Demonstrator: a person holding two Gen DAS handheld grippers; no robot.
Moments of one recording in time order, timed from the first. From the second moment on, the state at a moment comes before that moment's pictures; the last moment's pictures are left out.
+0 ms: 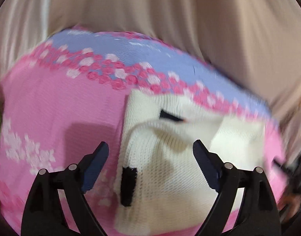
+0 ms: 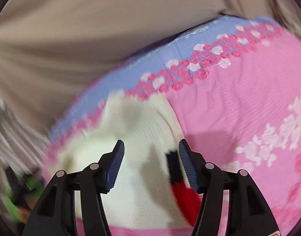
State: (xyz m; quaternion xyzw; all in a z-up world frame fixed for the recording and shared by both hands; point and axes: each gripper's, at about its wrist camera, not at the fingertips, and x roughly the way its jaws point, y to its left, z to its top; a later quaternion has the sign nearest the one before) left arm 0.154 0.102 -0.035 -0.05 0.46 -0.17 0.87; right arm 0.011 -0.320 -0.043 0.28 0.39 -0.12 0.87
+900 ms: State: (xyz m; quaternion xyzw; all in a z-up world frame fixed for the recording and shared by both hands) left arm 0.252 0.071 -0.070 -0.08 0.54 -0.11 0.83; right arm 0.066 -0.365 -0.068 0.34 0.40 -0.15 0.84
